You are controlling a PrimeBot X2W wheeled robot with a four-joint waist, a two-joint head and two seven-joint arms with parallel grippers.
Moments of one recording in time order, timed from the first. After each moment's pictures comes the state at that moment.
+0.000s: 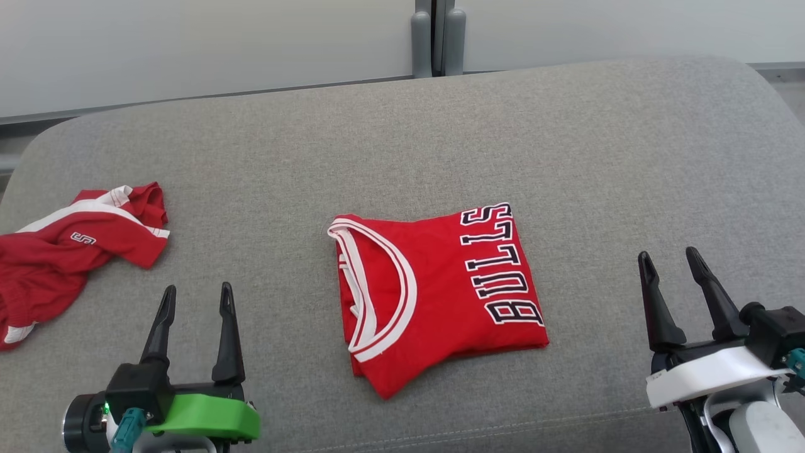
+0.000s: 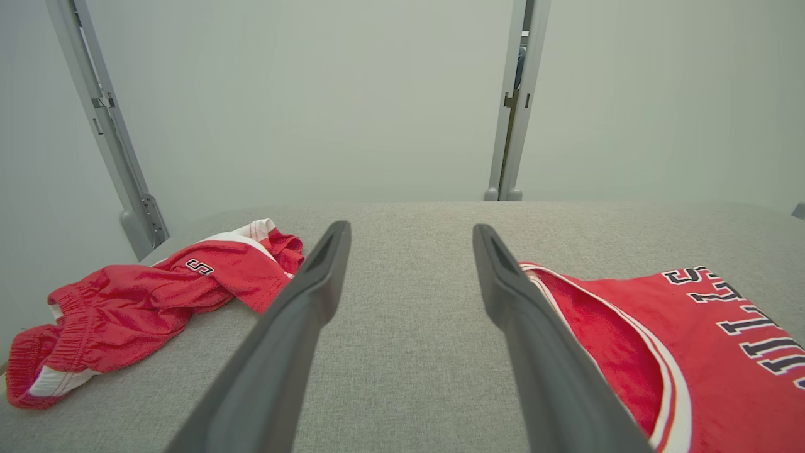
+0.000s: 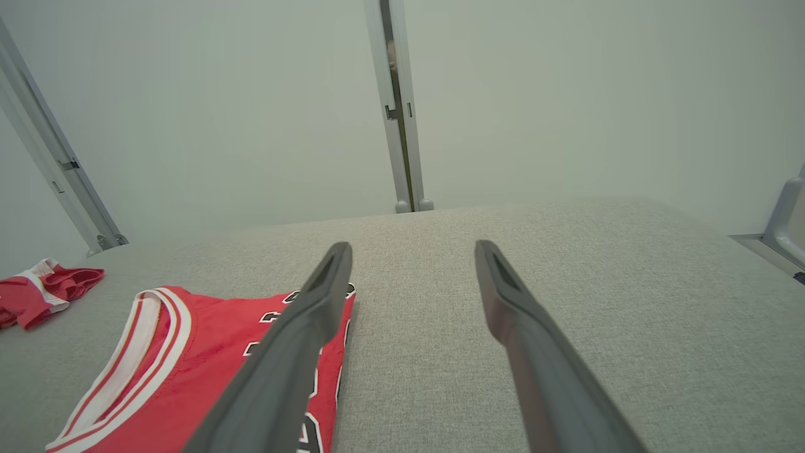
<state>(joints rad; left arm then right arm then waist) -0.02 0.21 -0.22 0.07 -0.31 0.13 -0.26 -0.04 -0.23 0.08 0.08 0.37 0.13 -0.26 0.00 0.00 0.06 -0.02</state>
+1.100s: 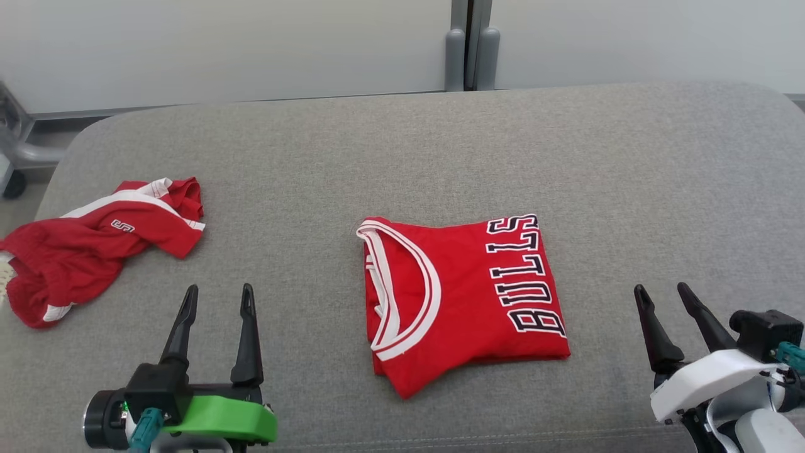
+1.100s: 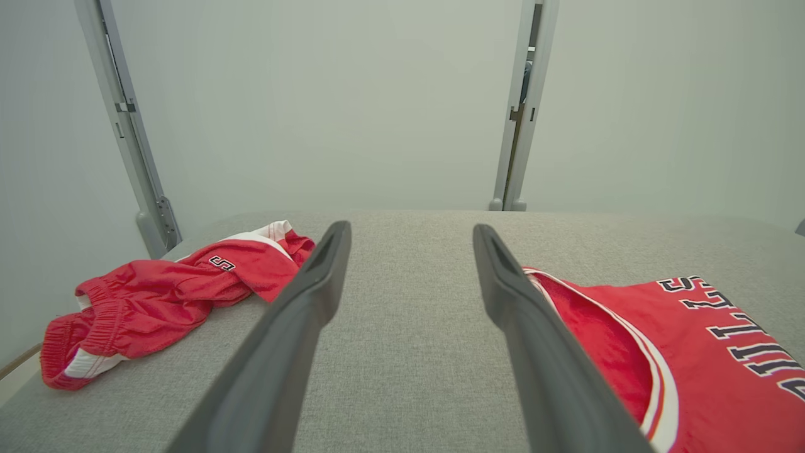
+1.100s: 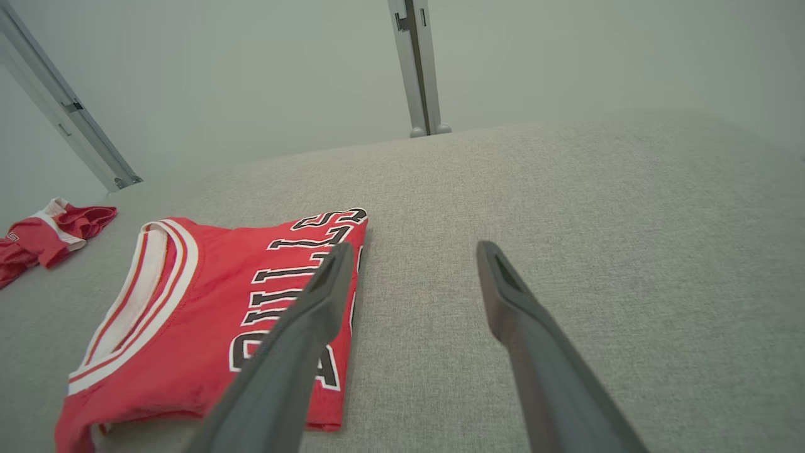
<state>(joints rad) -0.01 0.18 -0.24 0.07 -0.30 0.11 -0.26 -0.03 -0.27 0.10 0.18 0.46 0.13 -0.15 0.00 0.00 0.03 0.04</state>
